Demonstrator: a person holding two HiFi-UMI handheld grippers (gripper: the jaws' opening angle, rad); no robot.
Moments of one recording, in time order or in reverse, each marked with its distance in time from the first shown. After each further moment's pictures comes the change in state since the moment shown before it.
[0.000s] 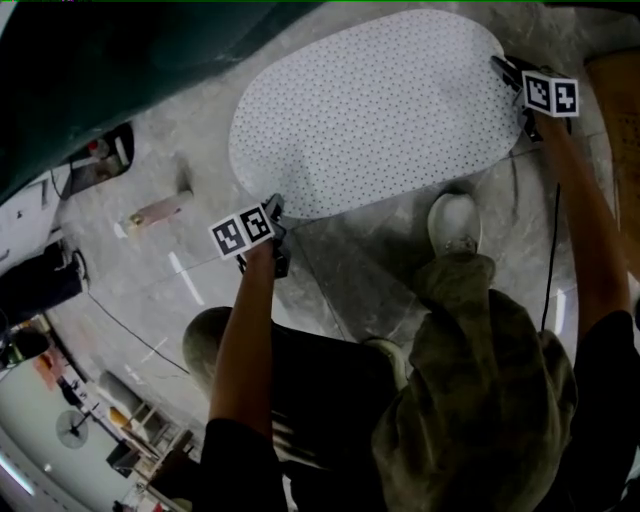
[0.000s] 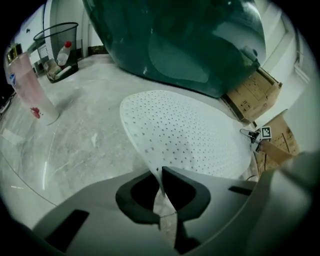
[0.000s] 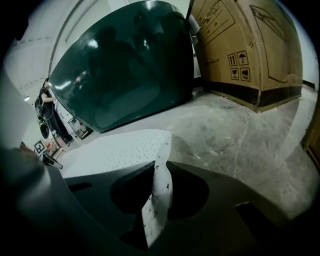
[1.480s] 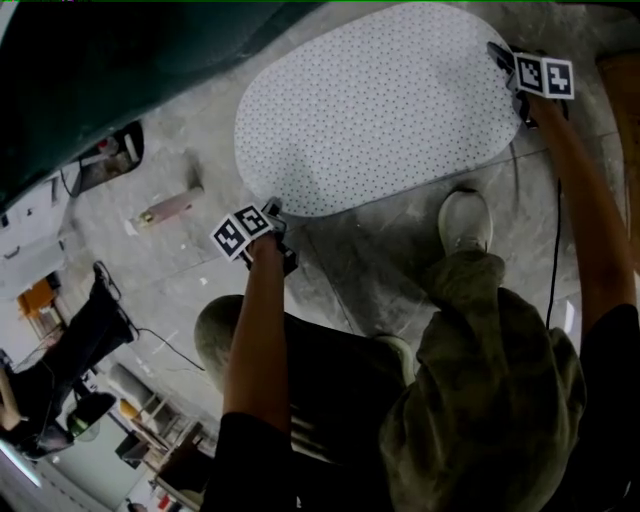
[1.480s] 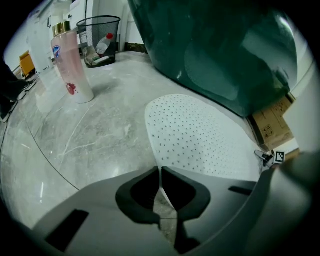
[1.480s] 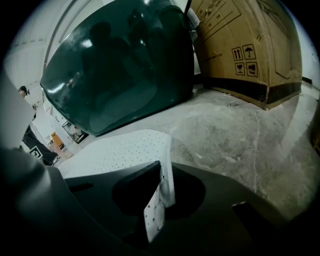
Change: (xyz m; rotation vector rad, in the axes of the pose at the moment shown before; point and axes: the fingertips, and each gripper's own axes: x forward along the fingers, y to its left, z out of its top) left arm -0.010 0.050 -0.005 -0.292 -0.057 0.142; right arm 0.037 0.013 0.012 0.049 0.013 -0.014
